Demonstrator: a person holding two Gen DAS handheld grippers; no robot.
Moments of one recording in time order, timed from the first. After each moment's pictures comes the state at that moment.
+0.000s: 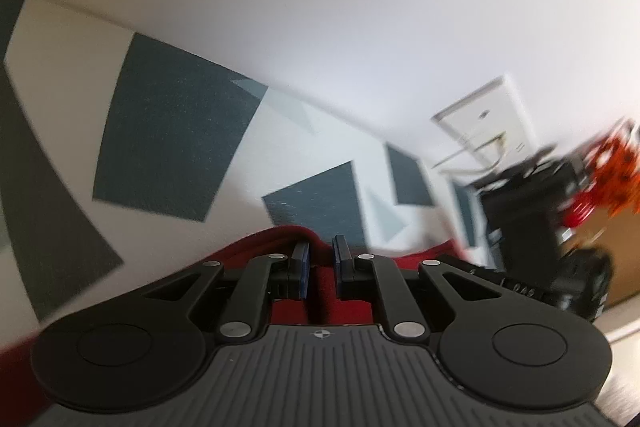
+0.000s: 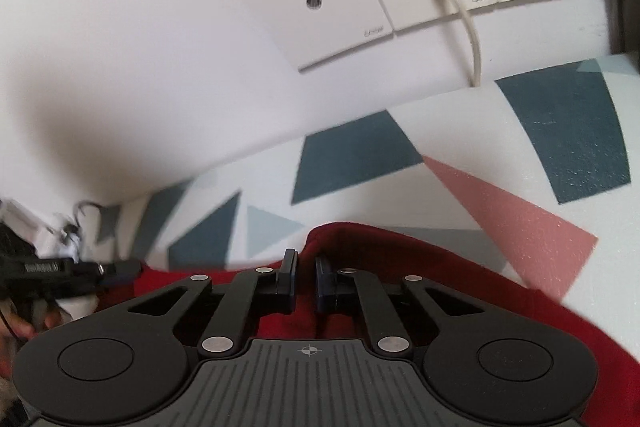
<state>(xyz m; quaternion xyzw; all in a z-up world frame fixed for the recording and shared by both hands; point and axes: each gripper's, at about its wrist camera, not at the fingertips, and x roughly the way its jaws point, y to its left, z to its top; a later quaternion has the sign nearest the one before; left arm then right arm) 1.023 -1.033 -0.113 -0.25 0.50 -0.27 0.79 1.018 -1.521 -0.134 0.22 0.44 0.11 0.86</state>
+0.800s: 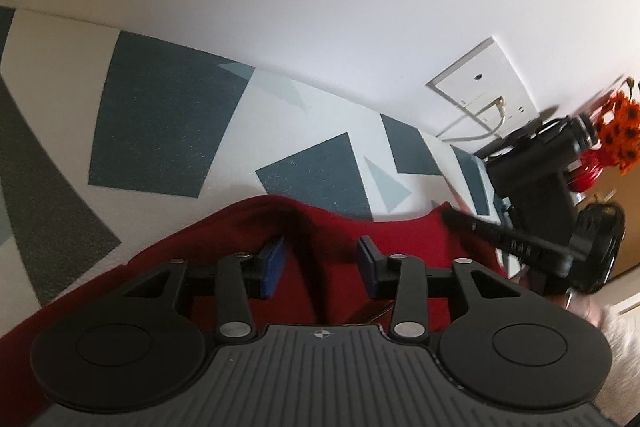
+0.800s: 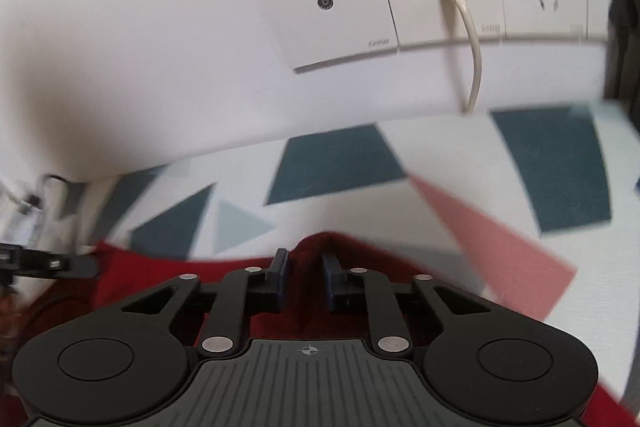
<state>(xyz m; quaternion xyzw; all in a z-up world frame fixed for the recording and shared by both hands) 1.004 -1.039 -0.108 -0.21 0.49 -0.29 0.80 1.021 -1.514 -0.132 0.13 0.41 0.08 0.90</state>
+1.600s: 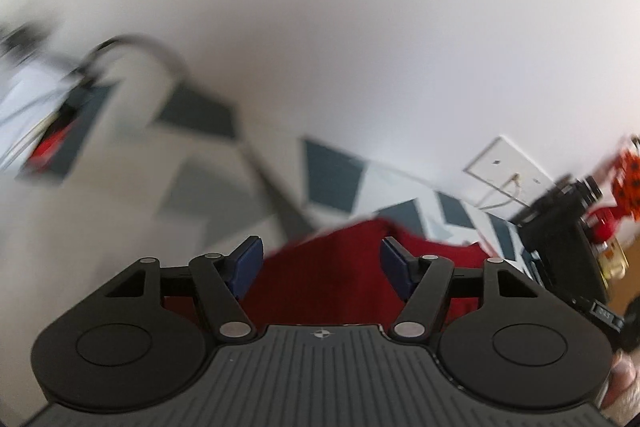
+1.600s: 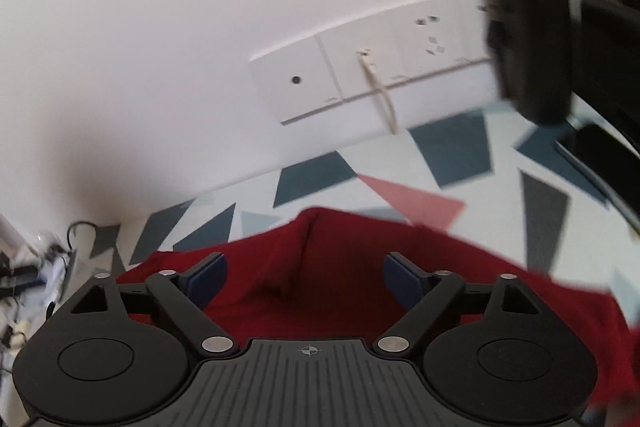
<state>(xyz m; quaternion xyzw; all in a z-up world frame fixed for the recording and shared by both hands) 0.857 -0.887 -0.024 -0.23 0.40 -0.13 0.88 0.867 -1.542 -0.068 0.22 0.34 0.02 0.91</state>
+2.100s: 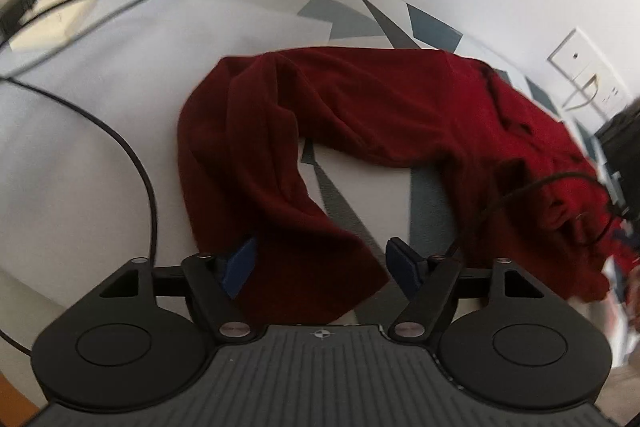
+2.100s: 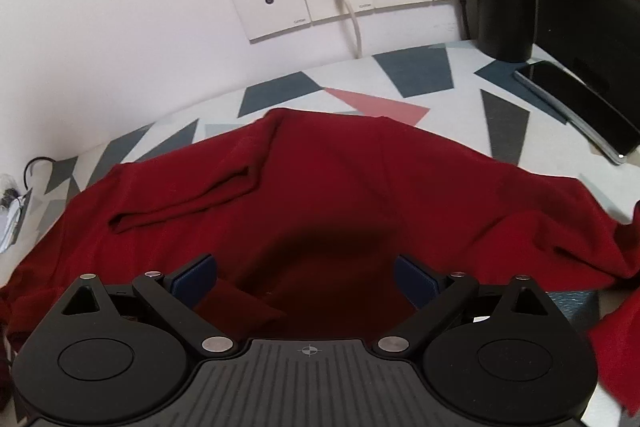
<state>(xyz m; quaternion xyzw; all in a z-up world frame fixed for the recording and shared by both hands) 0.725 -0.906 -0.085 -0.16 0.50 -0.01 0.85 0.834 -1.499 -0.106 0.17 0.40 -0.03 0.90</state>
